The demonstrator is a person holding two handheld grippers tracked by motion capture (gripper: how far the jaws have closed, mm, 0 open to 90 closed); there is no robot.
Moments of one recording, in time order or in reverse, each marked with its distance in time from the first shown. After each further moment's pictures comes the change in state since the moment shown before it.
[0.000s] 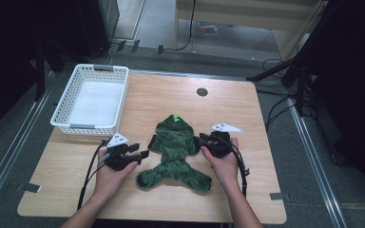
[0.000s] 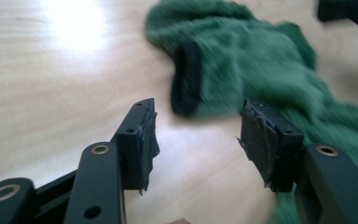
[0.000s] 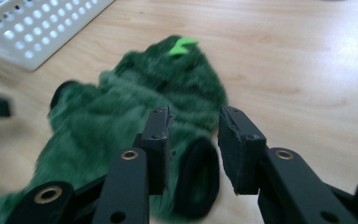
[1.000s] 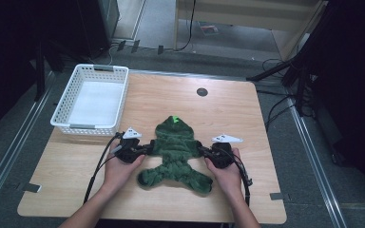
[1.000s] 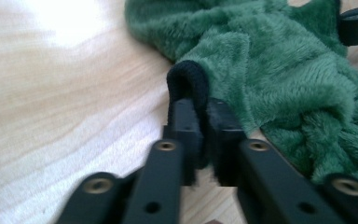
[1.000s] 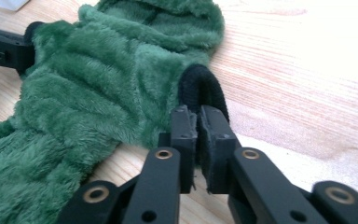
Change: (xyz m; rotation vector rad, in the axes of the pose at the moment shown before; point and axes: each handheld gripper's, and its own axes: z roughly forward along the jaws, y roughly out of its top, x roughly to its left) left arm -0.006 0.013 0.026 0.118 -0.011 0.087; right arm -0.003 -0.029 -0.006 0.093 -0.037 -0.020
